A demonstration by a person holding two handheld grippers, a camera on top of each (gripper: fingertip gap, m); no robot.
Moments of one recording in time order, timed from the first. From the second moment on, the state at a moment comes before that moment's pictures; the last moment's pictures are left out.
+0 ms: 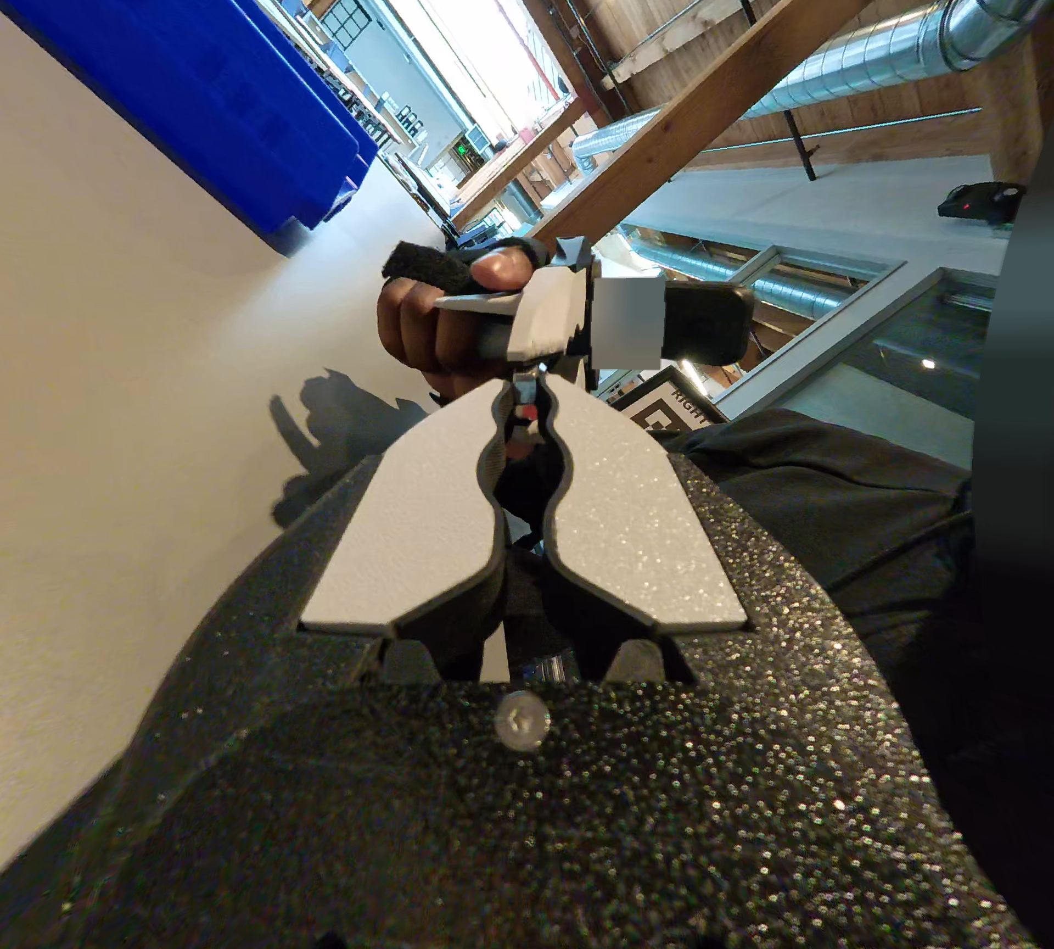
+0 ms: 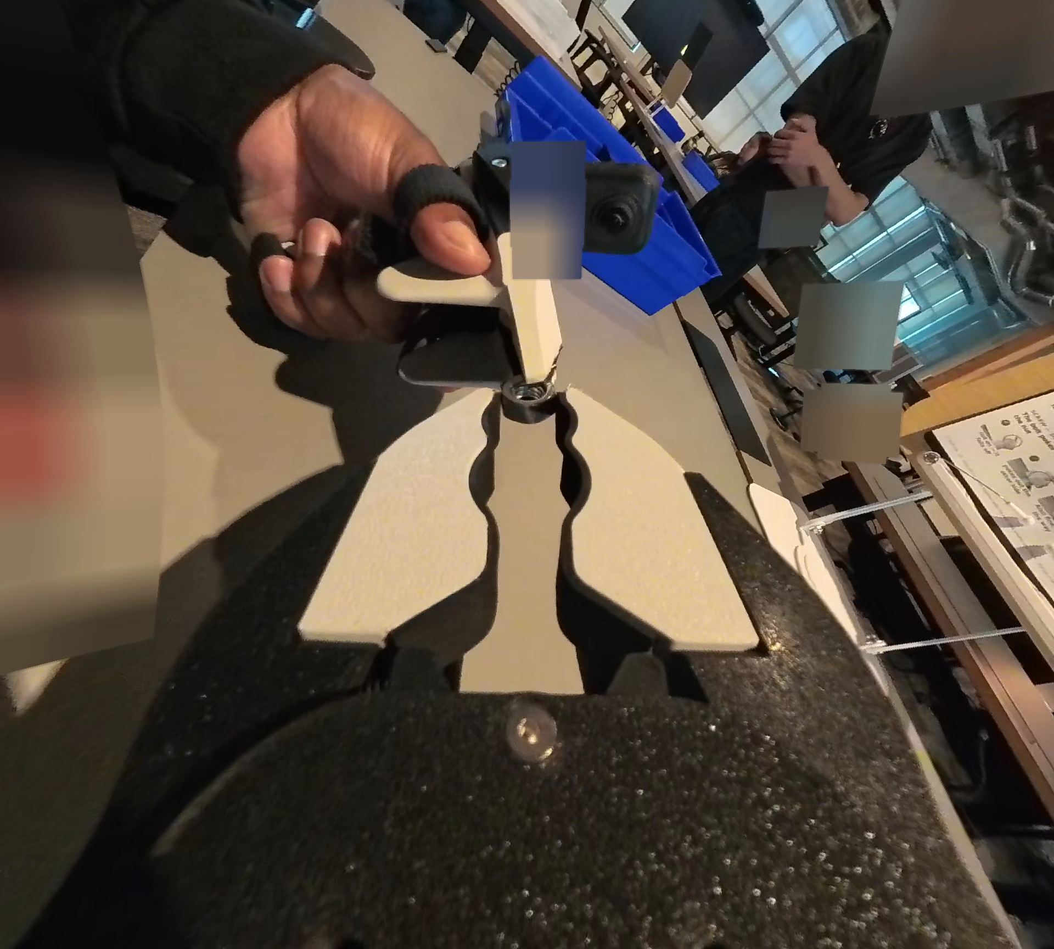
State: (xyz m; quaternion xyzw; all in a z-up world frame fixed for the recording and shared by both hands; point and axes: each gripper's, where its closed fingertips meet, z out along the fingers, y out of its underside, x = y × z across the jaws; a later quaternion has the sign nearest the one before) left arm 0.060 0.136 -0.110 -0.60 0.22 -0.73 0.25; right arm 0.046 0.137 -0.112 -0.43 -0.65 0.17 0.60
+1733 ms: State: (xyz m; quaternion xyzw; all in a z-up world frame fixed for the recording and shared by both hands) left arm 0.058 0.137 -0.120 -0.63 0.28 -0.66 0.29; right arm 0.046 0.142 -0.121 -0.49 -0.63 0.17 0.59
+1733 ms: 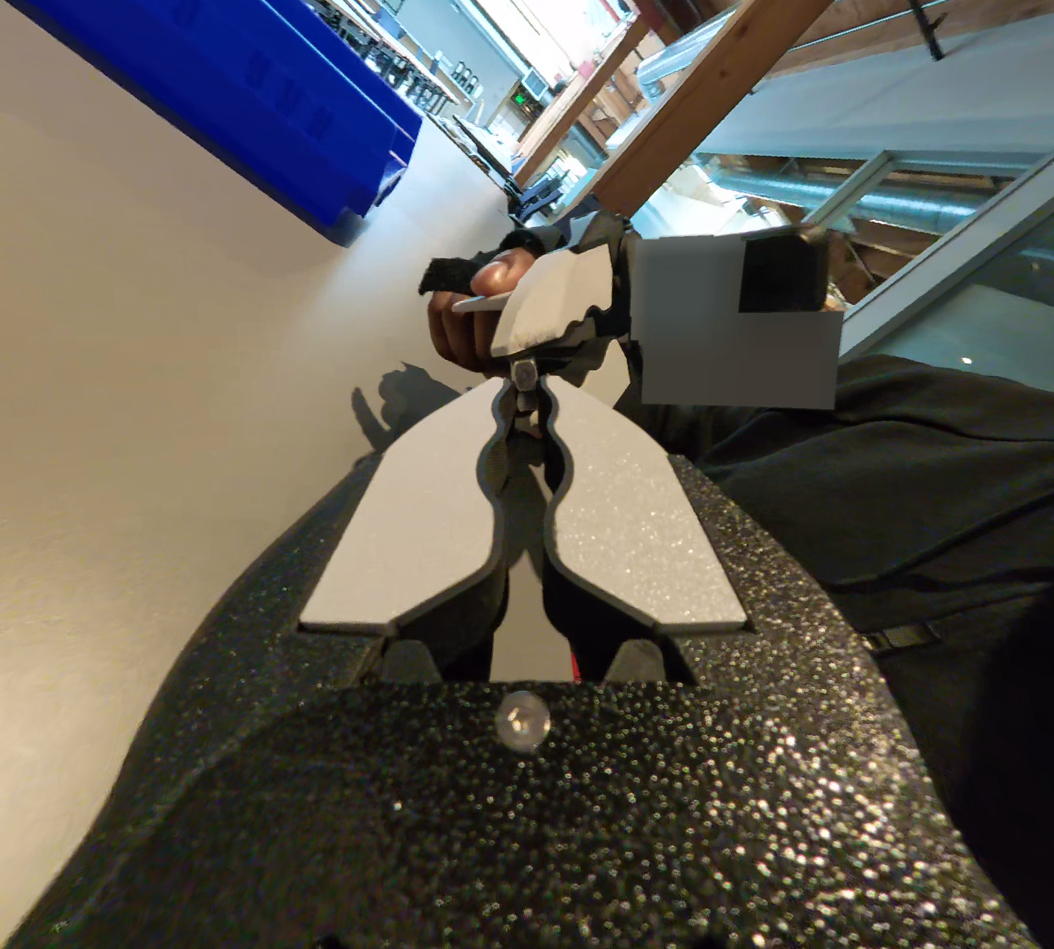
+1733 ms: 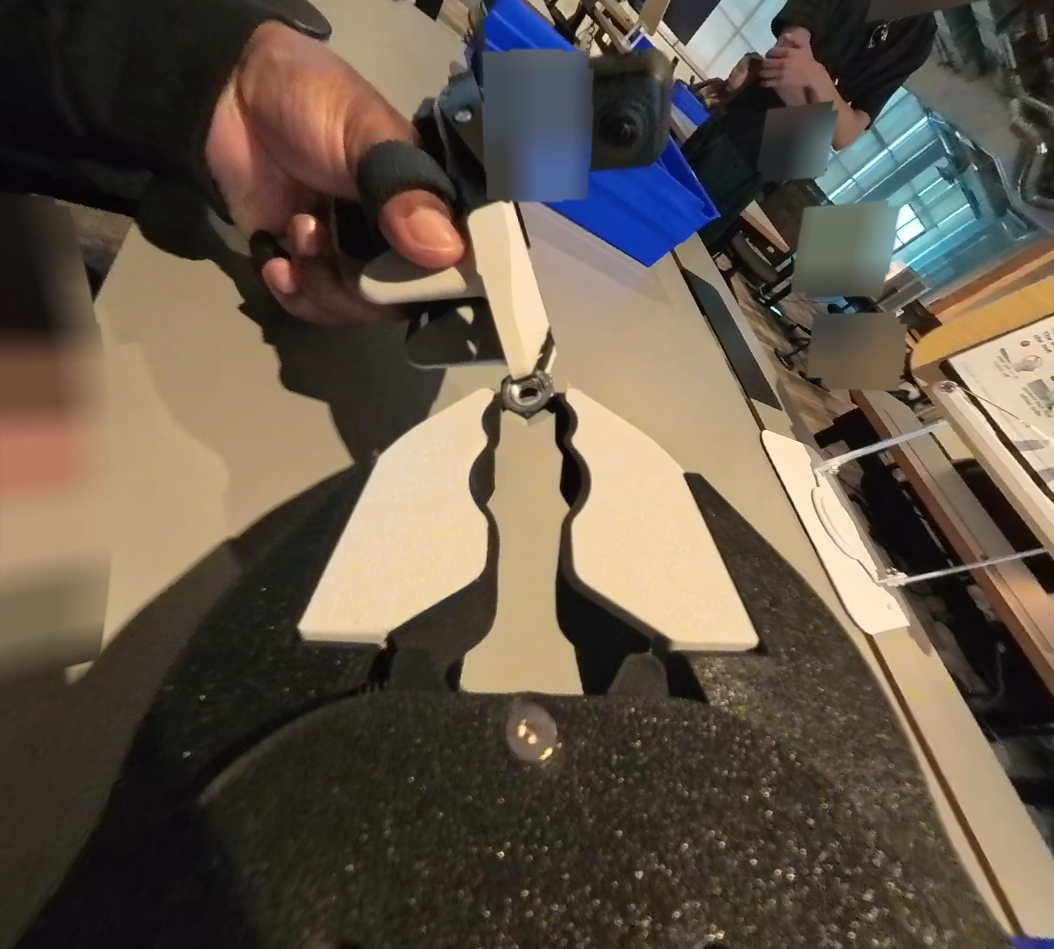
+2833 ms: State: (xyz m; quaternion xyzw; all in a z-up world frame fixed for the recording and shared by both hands) left arm 0.058 0.160 -0.139 -0.72 0.30 -0.47 0.42; right arm 0.048 0.166 -0.141 -0.47 -0.65 -0.10 0.59
